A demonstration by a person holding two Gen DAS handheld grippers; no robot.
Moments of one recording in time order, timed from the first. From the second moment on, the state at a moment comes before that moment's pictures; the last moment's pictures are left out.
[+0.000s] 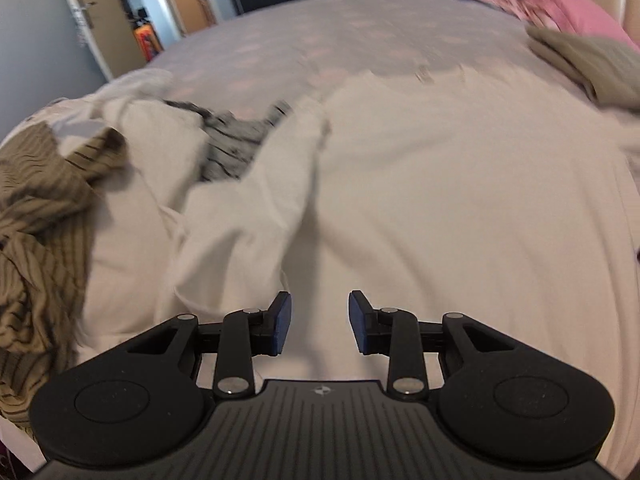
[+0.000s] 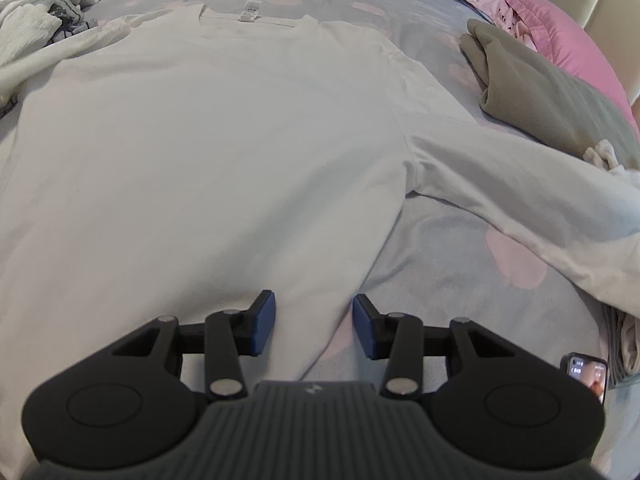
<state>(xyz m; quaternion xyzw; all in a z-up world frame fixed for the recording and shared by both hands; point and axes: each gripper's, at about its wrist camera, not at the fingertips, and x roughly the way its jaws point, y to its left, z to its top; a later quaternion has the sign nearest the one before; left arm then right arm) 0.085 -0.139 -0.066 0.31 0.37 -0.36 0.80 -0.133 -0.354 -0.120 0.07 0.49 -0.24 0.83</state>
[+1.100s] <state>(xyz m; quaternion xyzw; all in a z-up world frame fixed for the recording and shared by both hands) 0.023 -0.100 -0.068 0.39 0.38 -0.41 0.73 -0.207 -0.302 -0.107 0.10 0.60 -0.13 0.78</state>
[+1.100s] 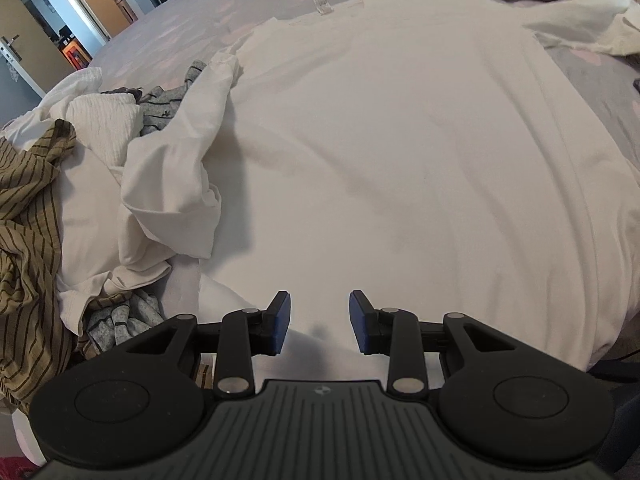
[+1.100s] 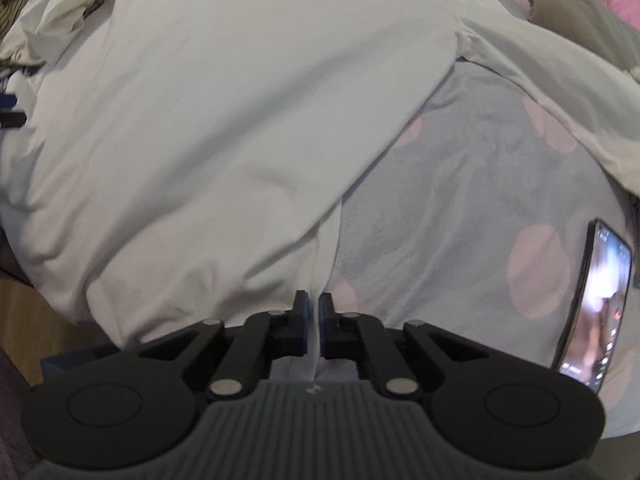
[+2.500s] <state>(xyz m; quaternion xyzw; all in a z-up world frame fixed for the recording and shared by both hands) 0.080 -0.013 -0.107 0.34 0.54 -0.31 0.70 -0.143 -0.264 -0.101 -0.04 0.65 -0.02 0.76</state>
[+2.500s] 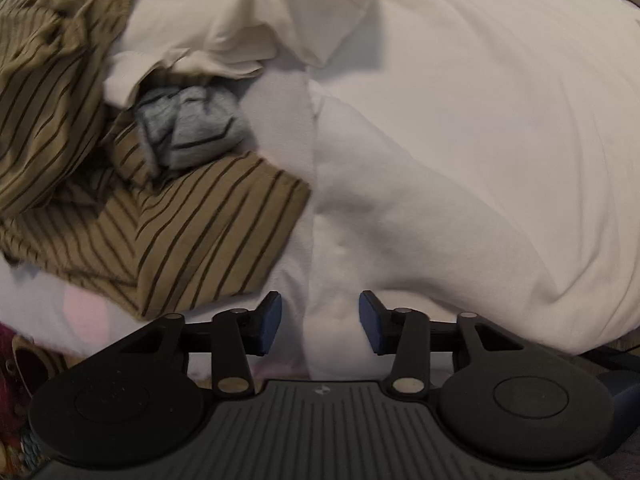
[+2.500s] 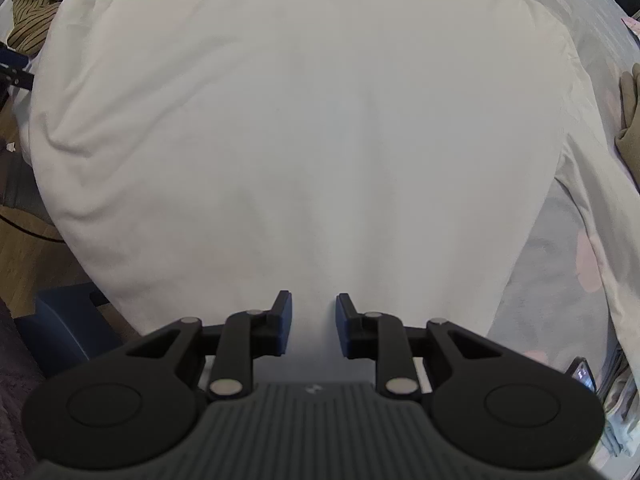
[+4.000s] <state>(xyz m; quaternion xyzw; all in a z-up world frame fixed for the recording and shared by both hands) 0.095 -0.117 -0.041 0.38 0.41 -0.41 0.72 -0.152 -0.294 -0.080 0.01 0.61 -0.09 0.79</state>
